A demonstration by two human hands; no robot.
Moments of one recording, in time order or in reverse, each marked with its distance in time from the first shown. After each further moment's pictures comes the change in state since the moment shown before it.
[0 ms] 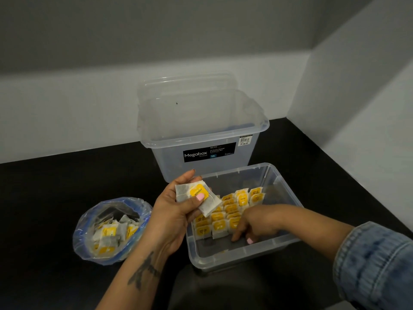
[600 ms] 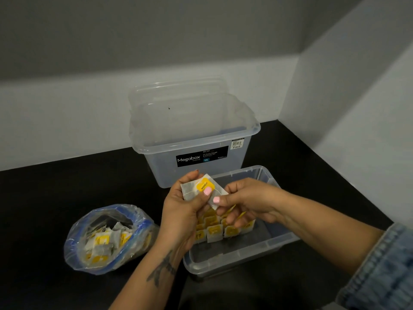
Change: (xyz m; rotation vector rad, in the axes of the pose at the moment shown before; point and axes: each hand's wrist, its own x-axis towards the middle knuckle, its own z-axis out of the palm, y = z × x) left_hand 0.007 -0.013 0.025 0.004 0.021 0.131; right_hand -0.041 -0.027 -0.030 1.236 0.296 -0.130
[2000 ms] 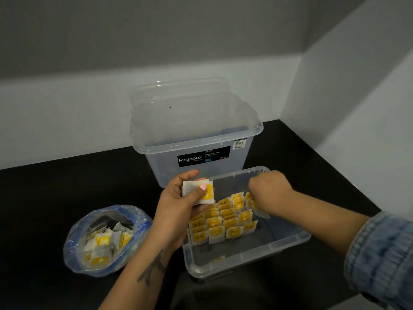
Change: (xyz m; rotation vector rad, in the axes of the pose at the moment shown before) left_hand 0.008 0.015 -0.010 0.203 -0.026 -0.040; right_hand 0.022 0.016 -0.029 -1.715 0.469 0.038
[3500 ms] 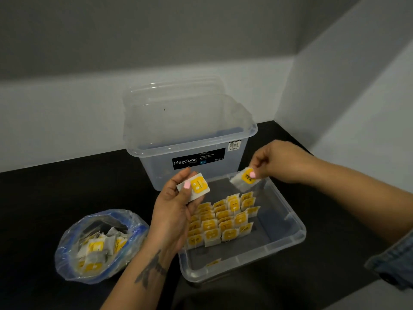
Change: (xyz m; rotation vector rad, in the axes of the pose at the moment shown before) left_hand 0.006 -0.005 0.007 -0.282 0.028 -0.016; right_hand -0.018 0.051 -0.054 0.873 0.039 0.053
